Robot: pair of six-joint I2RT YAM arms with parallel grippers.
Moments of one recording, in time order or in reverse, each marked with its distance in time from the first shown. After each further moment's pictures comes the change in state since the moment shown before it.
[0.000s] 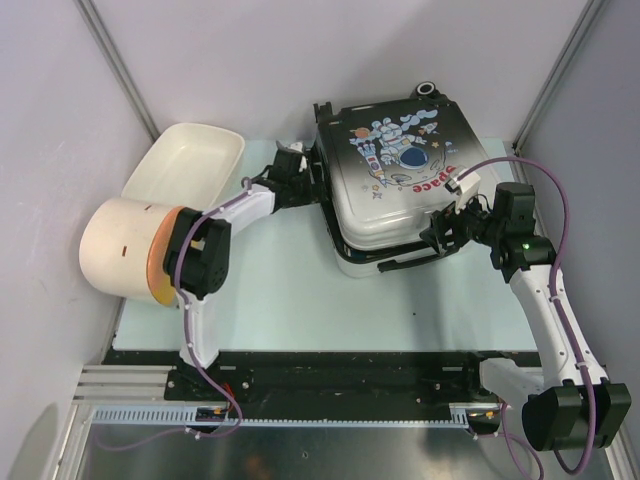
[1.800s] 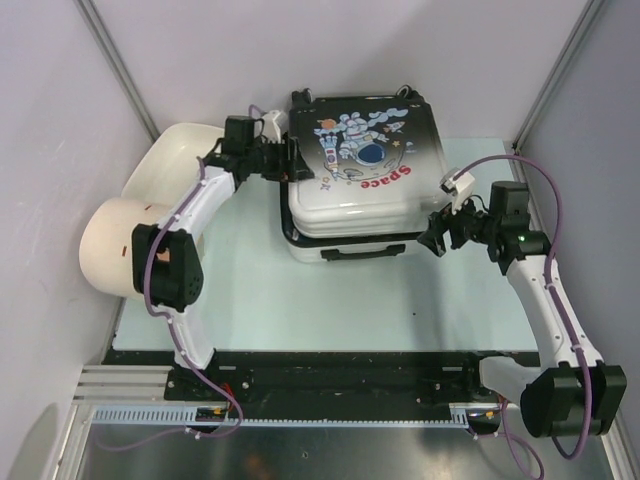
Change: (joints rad) left arm 0.176 -0.136 0.134 -0.184 0.528 0.311; right arm -0.012 0.079 0.000 -0.019 -0.063 -0.028
